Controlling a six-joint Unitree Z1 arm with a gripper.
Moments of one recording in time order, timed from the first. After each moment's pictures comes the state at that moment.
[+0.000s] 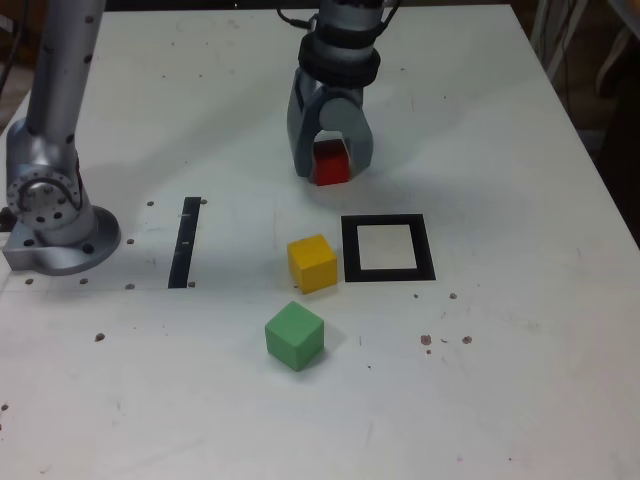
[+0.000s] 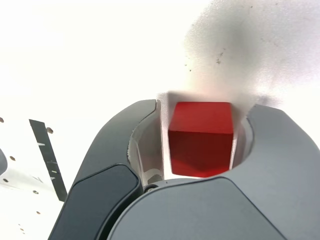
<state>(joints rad) 0.33 2.03 -1.39 1.12 0.07 0.15</state>
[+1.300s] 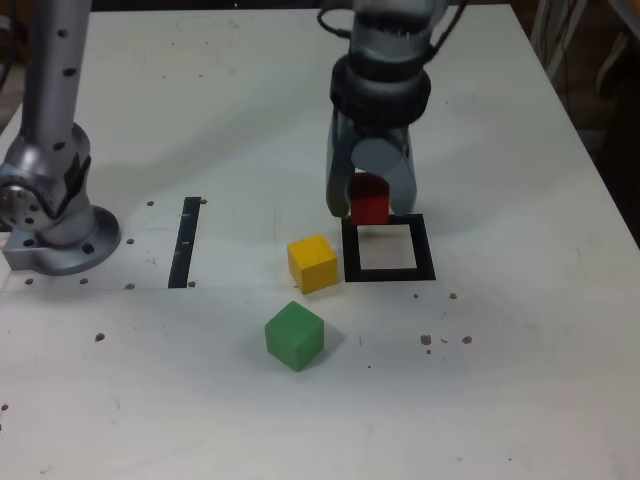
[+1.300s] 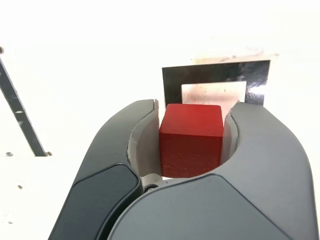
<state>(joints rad) -0.09 1.99 -1.50 1.18 0.10 -0.08</state>
